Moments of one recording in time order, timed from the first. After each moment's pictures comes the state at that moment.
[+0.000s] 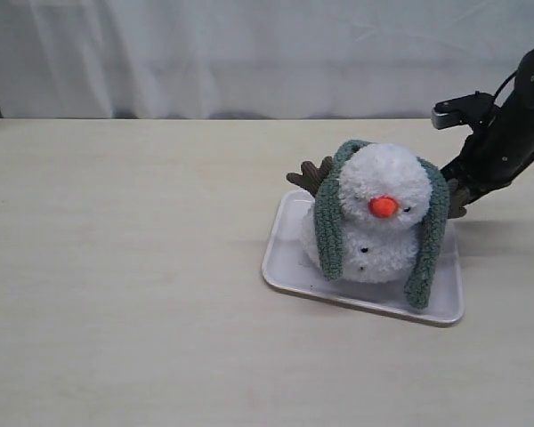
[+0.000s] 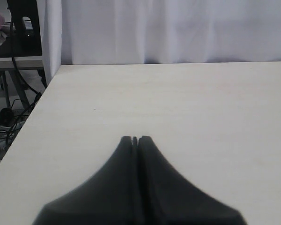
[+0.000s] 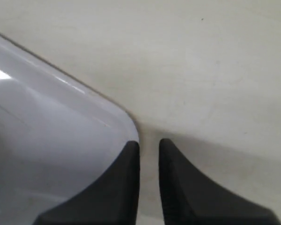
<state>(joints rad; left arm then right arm) 0.00 0.00 0.00 -0.06 0.32 0.08 -0.05 2.09 -1.51 0.01 0.82 -0.35</state>
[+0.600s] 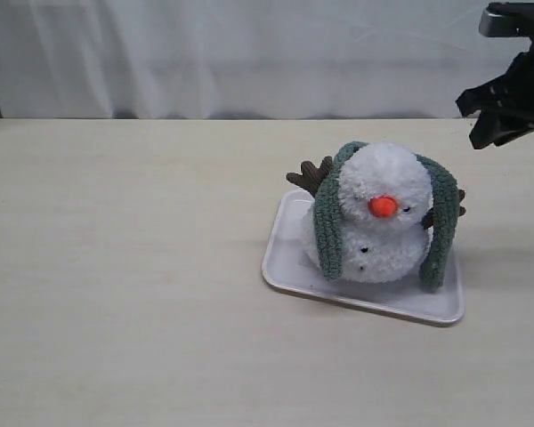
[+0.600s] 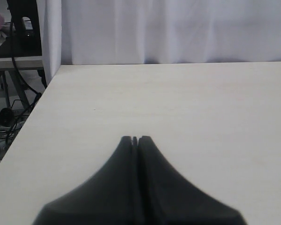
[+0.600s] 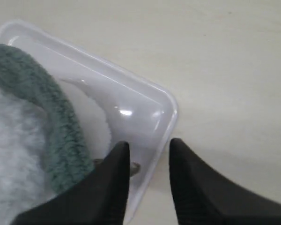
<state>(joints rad) 0.00 0.00 0.00 -0.06 0.32 0.08 -0.06 1.78 -1.53 0.17 1.06 -0.31</state>
